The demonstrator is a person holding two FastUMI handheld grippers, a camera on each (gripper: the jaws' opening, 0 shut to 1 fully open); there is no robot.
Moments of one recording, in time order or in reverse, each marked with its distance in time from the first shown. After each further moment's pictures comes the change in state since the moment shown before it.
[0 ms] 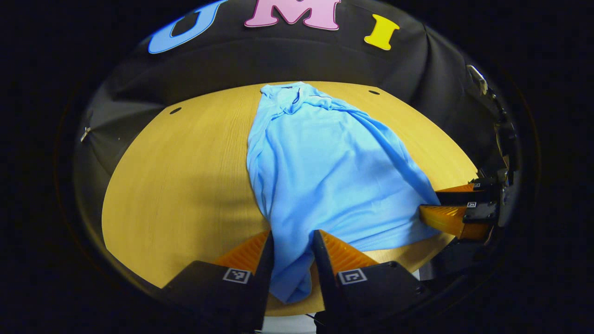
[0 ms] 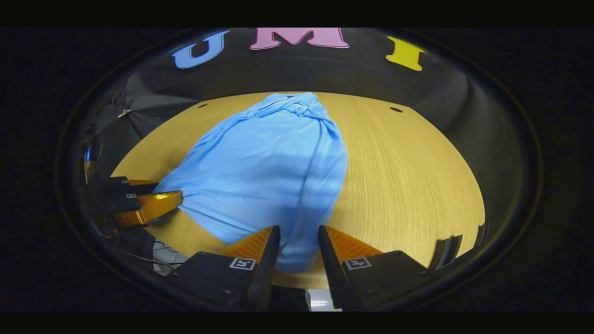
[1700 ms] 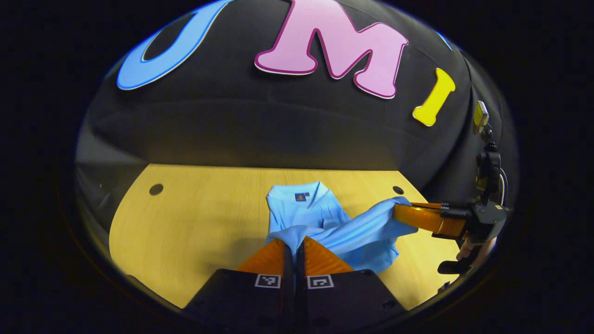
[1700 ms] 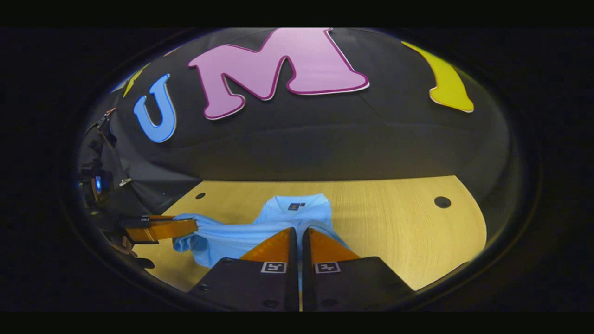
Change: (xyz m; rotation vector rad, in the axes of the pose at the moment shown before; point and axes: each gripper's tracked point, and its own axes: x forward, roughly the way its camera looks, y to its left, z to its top) left arm 0.092 0.091 0.375 -0.103 -0.290 -0.027; right arm 0.120 -0.040 0.414 0.094 -0.409 0.171
